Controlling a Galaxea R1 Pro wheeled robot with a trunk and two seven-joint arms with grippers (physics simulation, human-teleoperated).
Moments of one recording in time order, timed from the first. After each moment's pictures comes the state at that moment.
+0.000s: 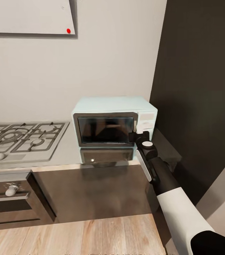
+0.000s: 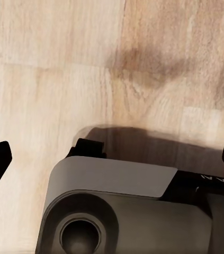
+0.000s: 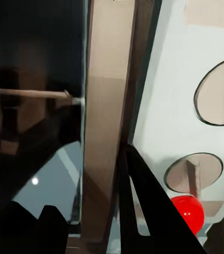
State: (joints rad) left arm -0.11 -0.03 0.19 -0.20 0.01 -0.21 -0.01; right arm -0.87 0.13 0.24 -1.19 -0.01 0.53 -0.26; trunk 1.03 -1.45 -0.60
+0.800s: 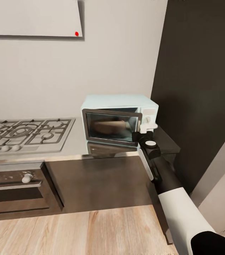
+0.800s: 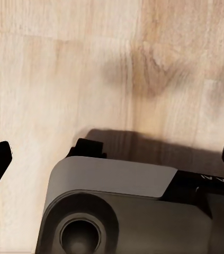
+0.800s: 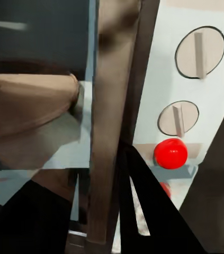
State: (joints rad) left arm -0.11 -0.03 0.19 -0.20 0.01 -0.21 -0.01; right arm -0.87 0.13 0.19 -1.20 0.01 0.54 -0.26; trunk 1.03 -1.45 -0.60
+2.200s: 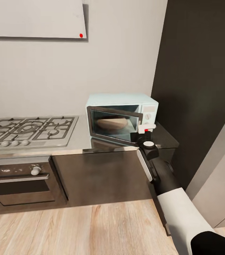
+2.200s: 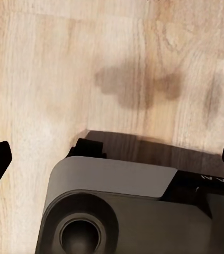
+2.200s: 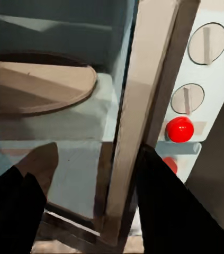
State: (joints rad) left arm -0.11 -0.03 0.19 -0.20 0.01 -0.21 -0.01; right arm -0.87 0.13 0.23 -1.20 0.01 0.54 -0.27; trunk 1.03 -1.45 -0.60
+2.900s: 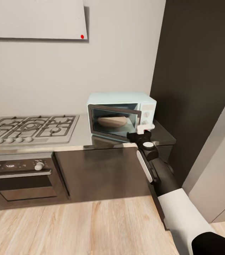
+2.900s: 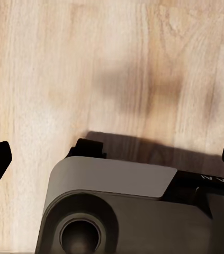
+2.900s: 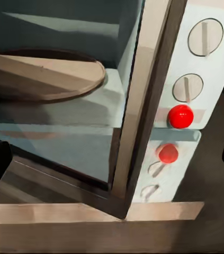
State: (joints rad) left arm -0.11 -0.03 0.19 -0.20 0.01 -0.21 -0.01; right arm -0.86 0.12 0.24 -1.21 0.00 0.53 -0.26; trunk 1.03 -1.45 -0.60
